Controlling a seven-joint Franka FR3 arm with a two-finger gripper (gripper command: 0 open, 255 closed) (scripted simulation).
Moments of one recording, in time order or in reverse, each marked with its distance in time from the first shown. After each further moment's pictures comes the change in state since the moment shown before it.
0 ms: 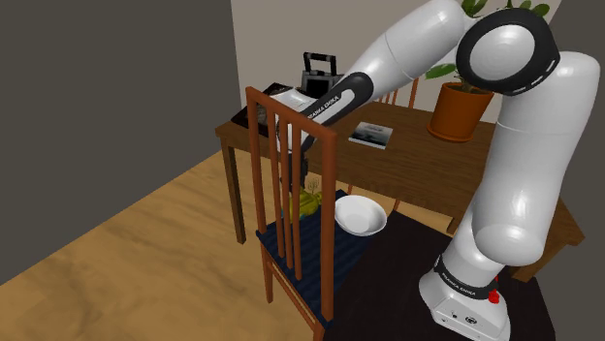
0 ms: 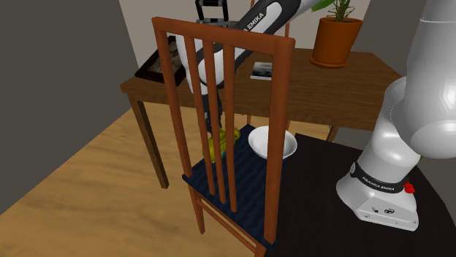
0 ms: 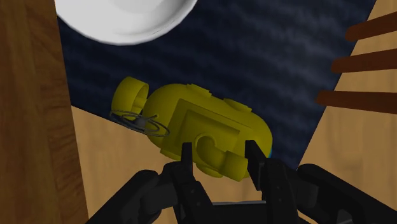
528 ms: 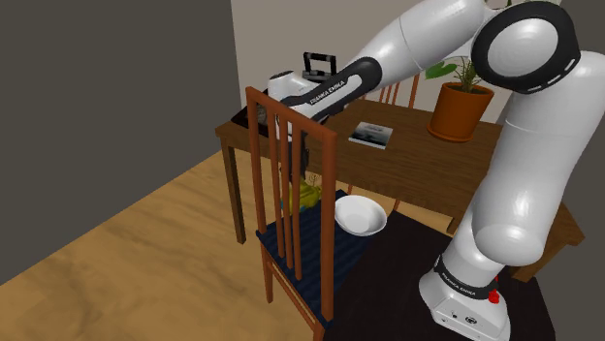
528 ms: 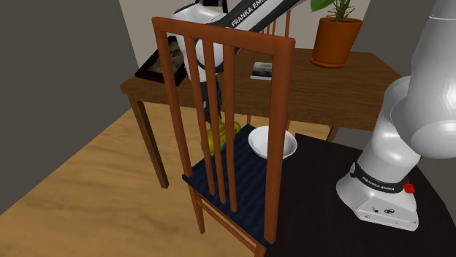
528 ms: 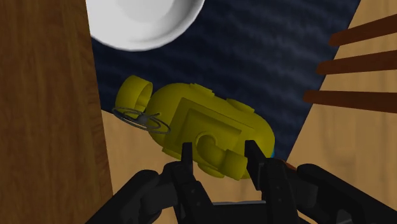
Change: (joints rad) arm 0.000 -0.062 0.002 0.035 0.009 -0.096 -0.010
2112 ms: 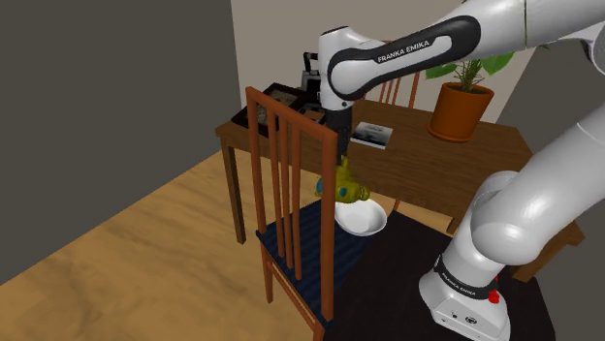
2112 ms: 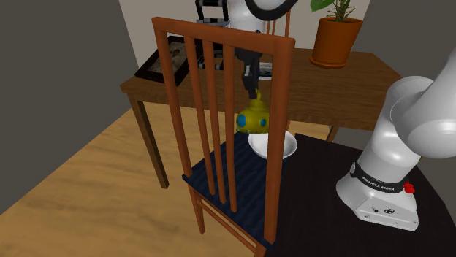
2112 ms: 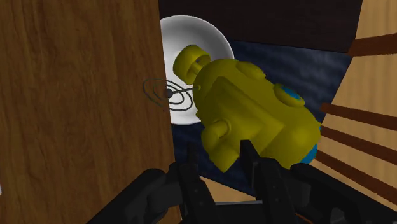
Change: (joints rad) arm -0.050 -0.454 -0.059 -0.230 -0.003 -0.216 -0.123
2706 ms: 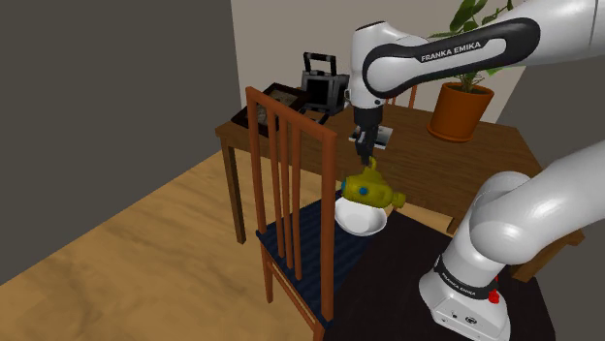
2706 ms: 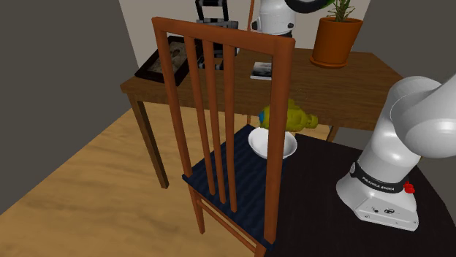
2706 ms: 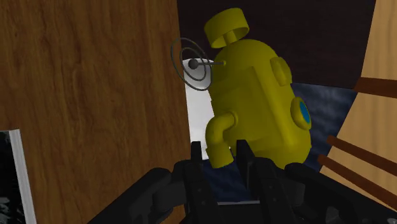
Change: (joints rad) arm -0.036 -0.231 -0.048 -0.160 -0.036 -0.065 -0.070
